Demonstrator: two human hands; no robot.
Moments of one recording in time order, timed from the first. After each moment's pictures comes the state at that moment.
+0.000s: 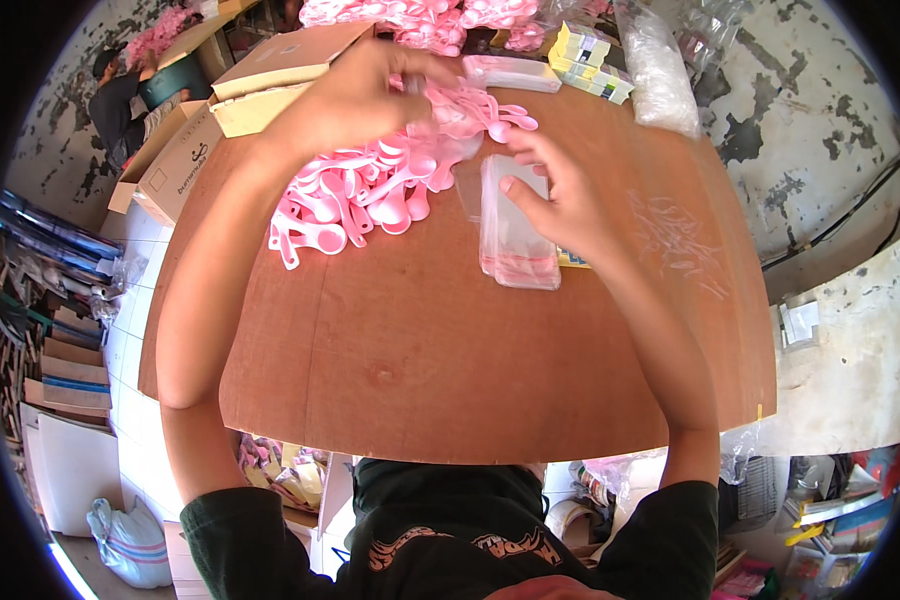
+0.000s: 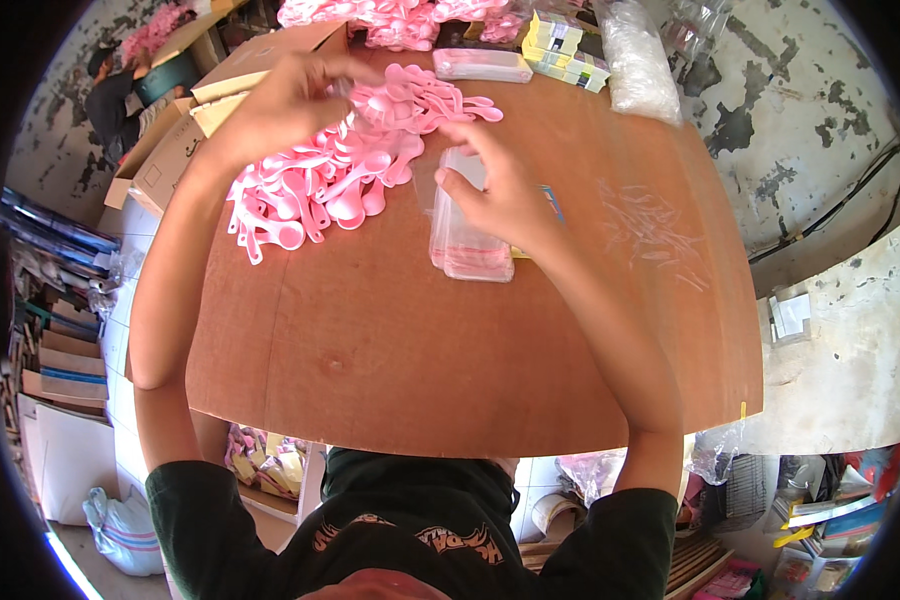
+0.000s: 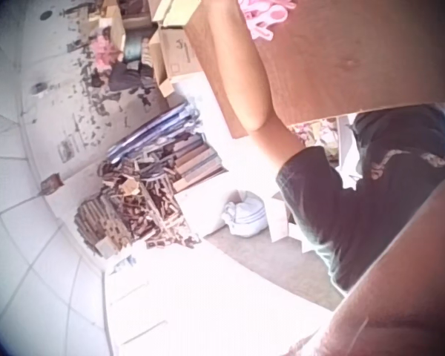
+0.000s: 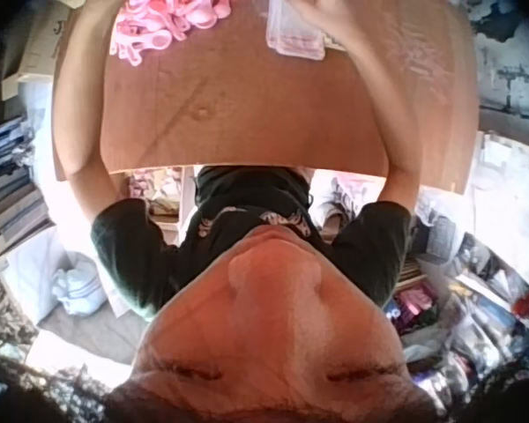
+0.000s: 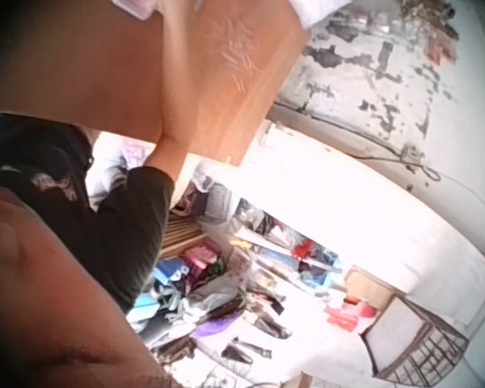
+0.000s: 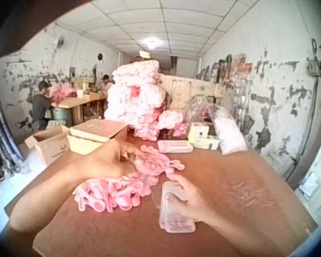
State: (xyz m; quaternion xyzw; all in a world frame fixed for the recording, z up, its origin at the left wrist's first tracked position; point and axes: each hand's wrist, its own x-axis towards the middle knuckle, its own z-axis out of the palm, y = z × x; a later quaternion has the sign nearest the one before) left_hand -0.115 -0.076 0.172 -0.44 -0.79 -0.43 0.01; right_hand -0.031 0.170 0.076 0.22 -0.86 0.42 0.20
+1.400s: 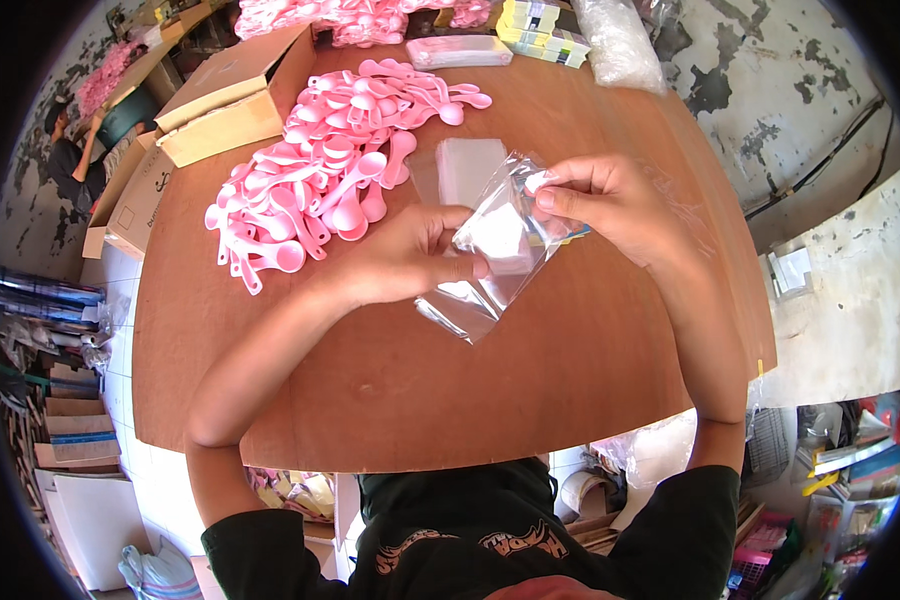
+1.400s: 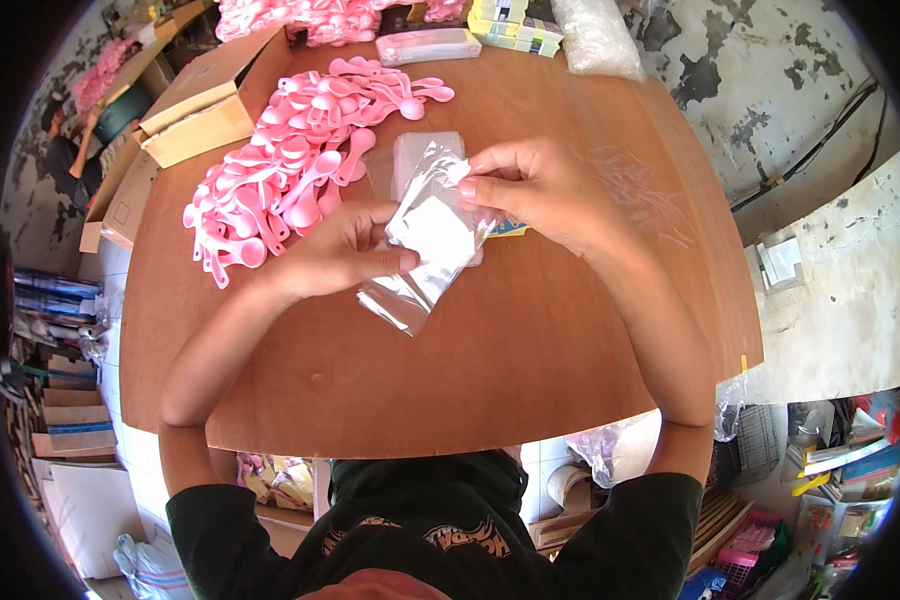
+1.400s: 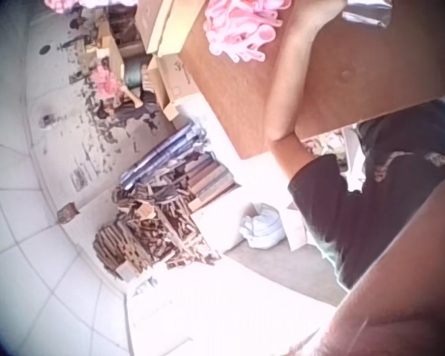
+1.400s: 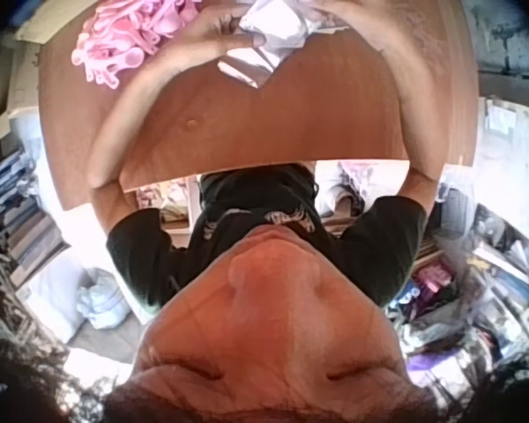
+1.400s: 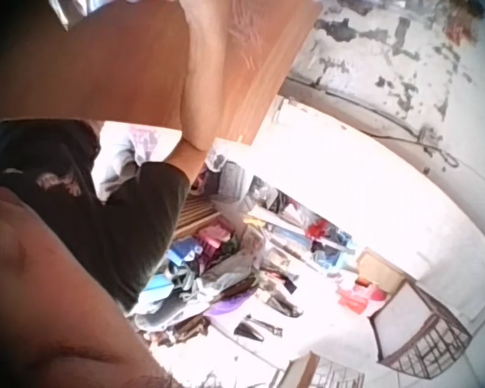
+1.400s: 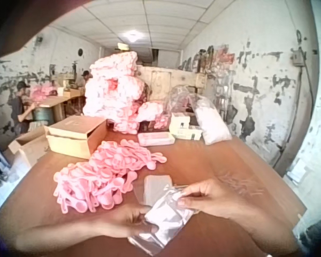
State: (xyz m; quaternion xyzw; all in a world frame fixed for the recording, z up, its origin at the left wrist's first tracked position) left_hand -0.047 -0.018 0.062 -0.40 -0.61 -0.58 -0.36; right_hand 0.028 0.222 0.125 0.05 -0.80 0.59 -0.06
